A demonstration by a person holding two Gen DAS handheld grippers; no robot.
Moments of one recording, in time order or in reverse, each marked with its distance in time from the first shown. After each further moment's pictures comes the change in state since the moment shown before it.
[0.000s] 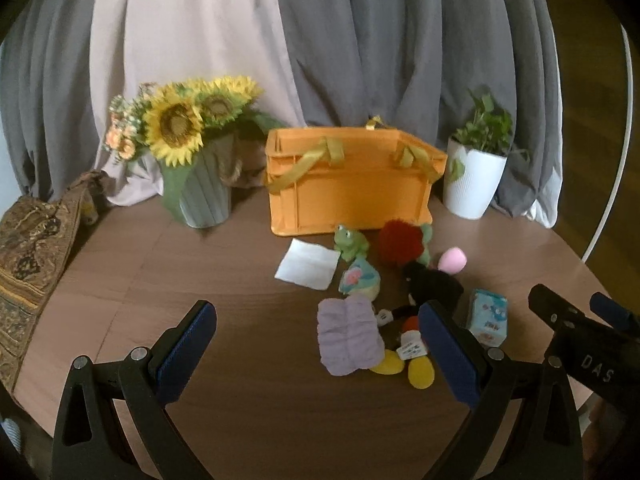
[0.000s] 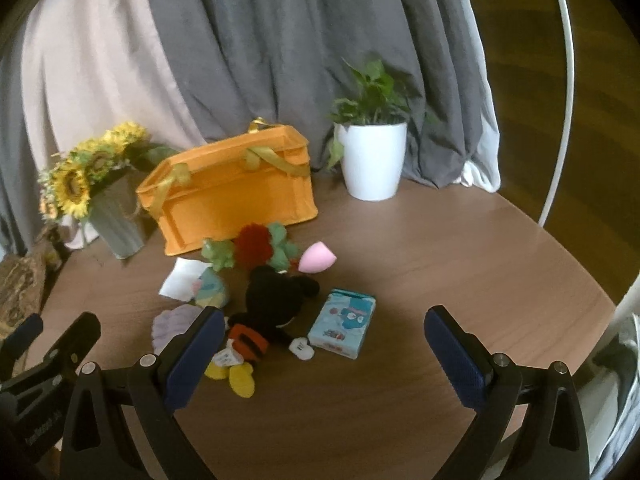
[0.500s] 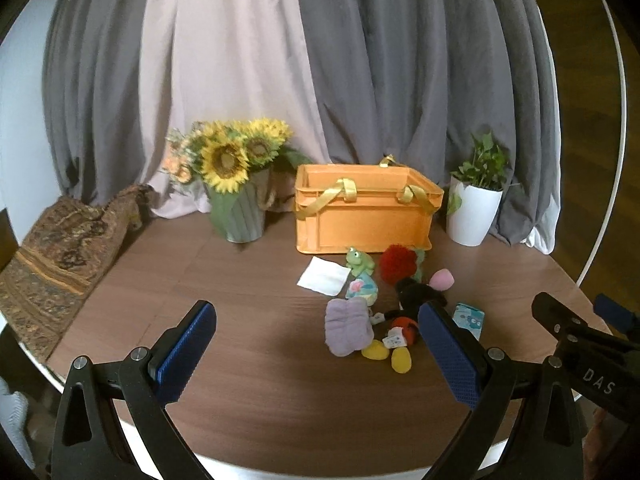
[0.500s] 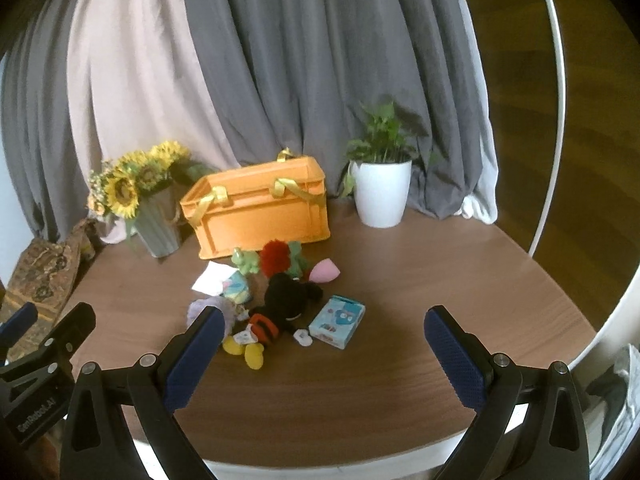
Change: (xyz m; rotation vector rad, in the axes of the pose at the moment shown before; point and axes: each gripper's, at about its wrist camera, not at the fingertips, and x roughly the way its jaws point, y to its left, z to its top) left arm -0.095 -0.015 -0.006 -0.051 -0.104 0.090; right arm -0.079 -0.021 -0.001 -0.088 -0.087 0.105
